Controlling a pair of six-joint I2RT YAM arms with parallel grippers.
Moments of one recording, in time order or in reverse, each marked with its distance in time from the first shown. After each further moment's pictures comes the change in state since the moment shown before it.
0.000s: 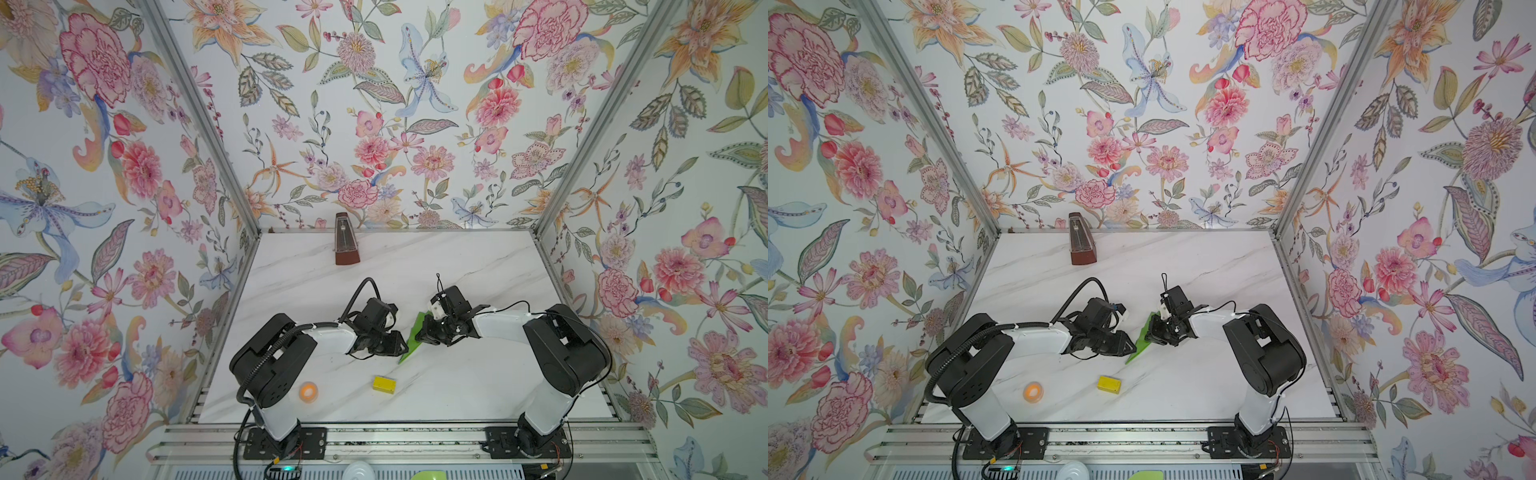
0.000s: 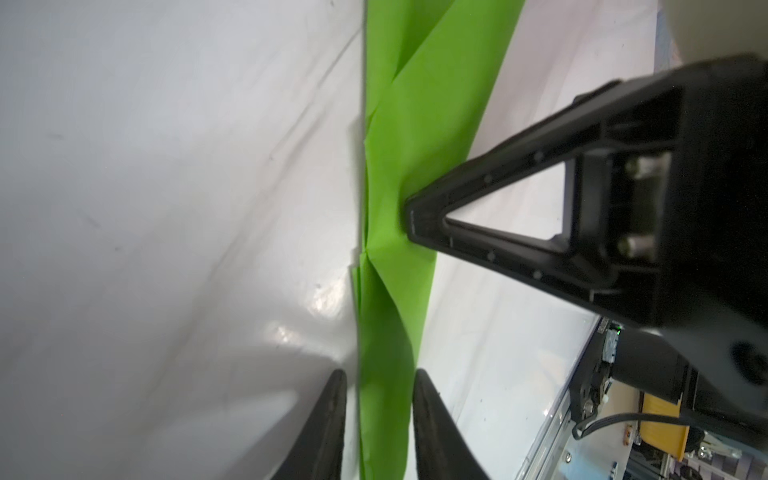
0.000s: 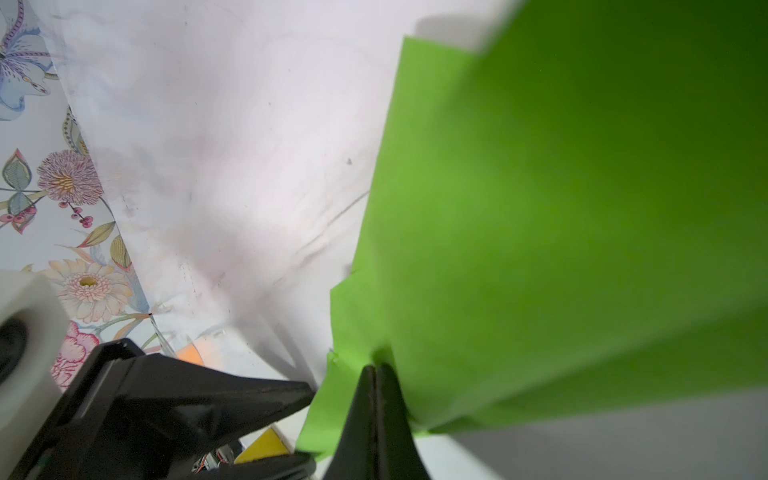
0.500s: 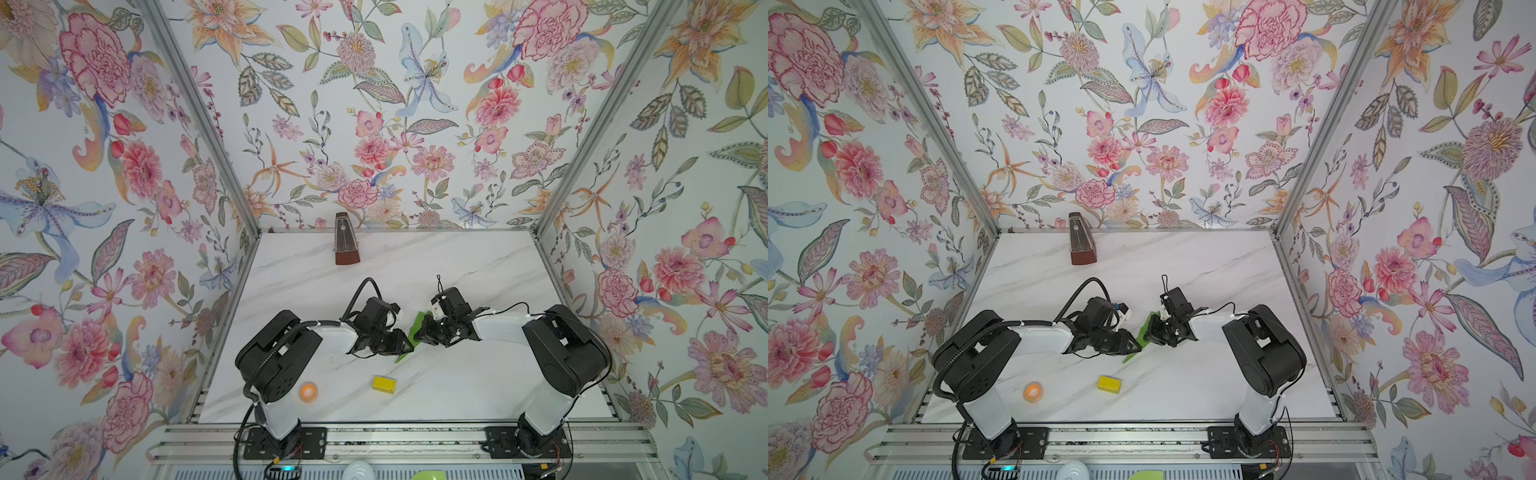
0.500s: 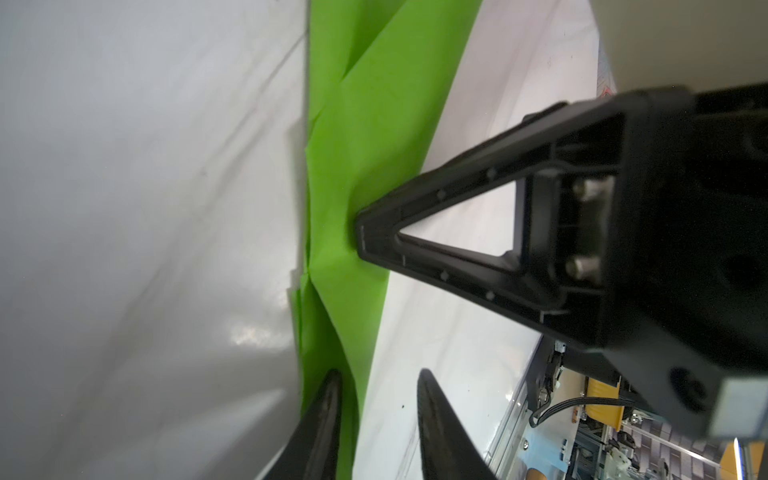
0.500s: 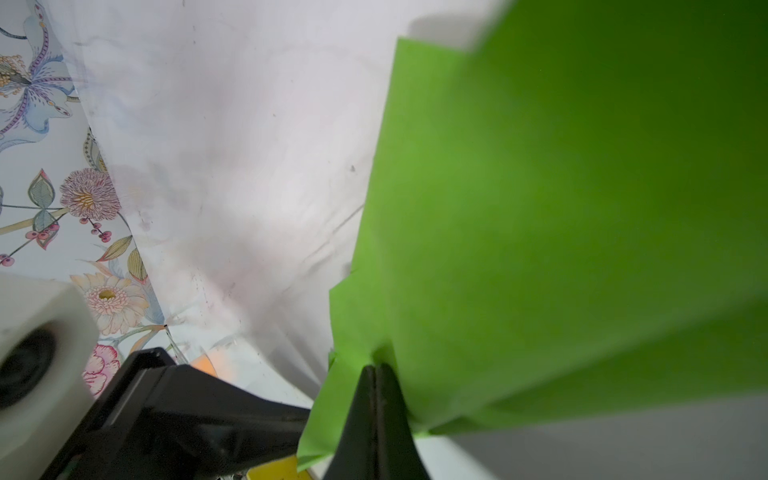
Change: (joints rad) left arm 0.003 0.057 -0.006 0.138 0.110 -0.071; right arm 0.010 0.000 -0.016 0.050 0.007 0.046
